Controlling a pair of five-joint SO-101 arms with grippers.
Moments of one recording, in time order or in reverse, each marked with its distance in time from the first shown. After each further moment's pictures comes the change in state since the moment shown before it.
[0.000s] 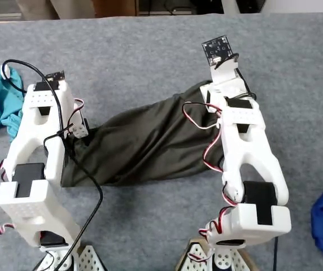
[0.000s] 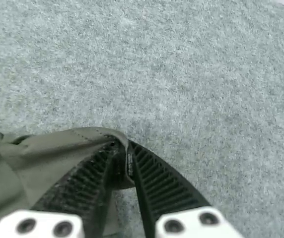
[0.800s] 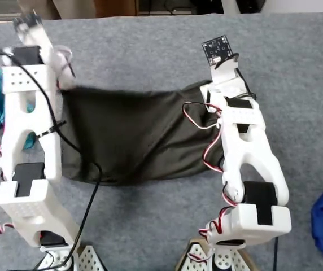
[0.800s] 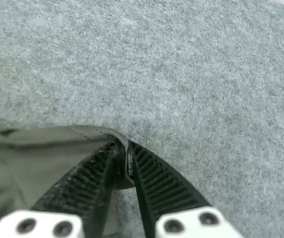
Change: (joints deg) left arm 0.1 0.1 -41.4 11.9 5.6; right arm 0.0 0.0 0.0 0.1 0.1
